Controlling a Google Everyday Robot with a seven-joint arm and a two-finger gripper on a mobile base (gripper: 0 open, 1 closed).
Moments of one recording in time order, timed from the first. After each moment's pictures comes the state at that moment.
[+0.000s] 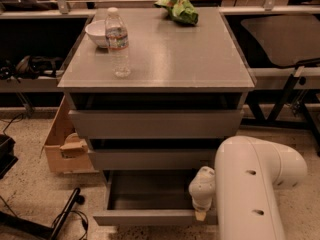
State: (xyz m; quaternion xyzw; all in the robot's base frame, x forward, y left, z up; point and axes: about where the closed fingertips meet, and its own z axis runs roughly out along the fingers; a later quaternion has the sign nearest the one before) arm 0.522 -0.197 0.196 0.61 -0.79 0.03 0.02
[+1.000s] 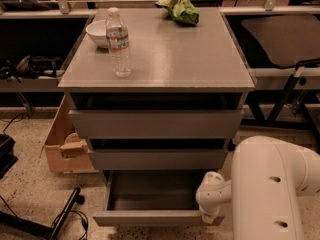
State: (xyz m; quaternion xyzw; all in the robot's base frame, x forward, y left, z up) arm 0.478 -0.221 0.216 0.59 -0.80 0.04 0.04
